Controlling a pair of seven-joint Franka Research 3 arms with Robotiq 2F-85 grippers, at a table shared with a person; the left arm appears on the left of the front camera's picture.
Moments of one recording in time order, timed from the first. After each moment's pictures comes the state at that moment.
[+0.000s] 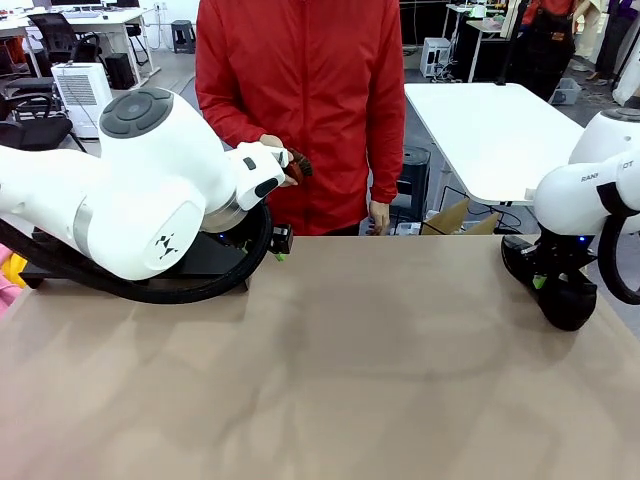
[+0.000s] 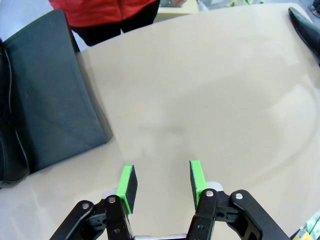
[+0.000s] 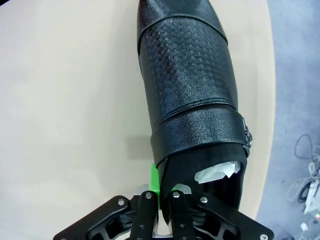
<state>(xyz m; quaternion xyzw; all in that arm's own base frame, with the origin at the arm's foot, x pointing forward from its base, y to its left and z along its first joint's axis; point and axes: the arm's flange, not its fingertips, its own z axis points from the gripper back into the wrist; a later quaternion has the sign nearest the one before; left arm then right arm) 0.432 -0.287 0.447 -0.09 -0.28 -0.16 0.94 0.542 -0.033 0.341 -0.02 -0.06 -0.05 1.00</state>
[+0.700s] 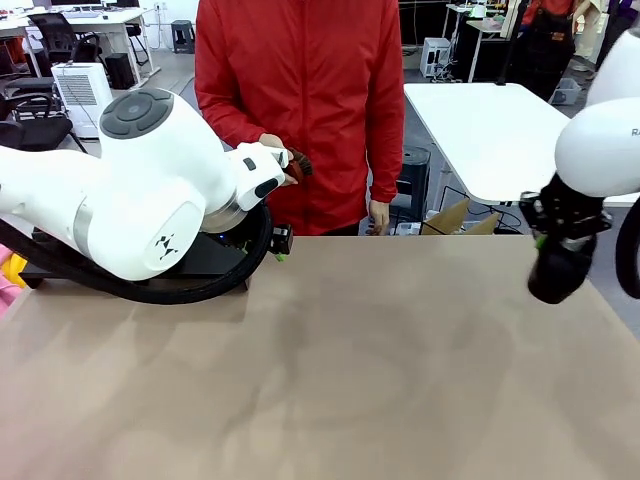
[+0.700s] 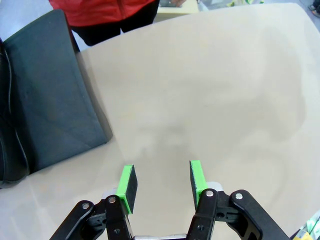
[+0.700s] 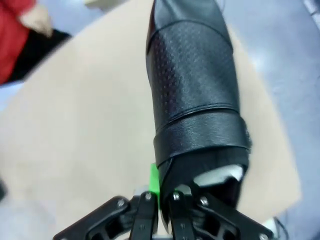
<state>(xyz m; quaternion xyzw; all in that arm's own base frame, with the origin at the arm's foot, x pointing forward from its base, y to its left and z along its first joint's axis) 0.432 -0.286 0.446 -0.09 -0.28 -0.16 0.94 0.468 0.053 0.474 0.00 -0.13 -0.27 0.95</state>
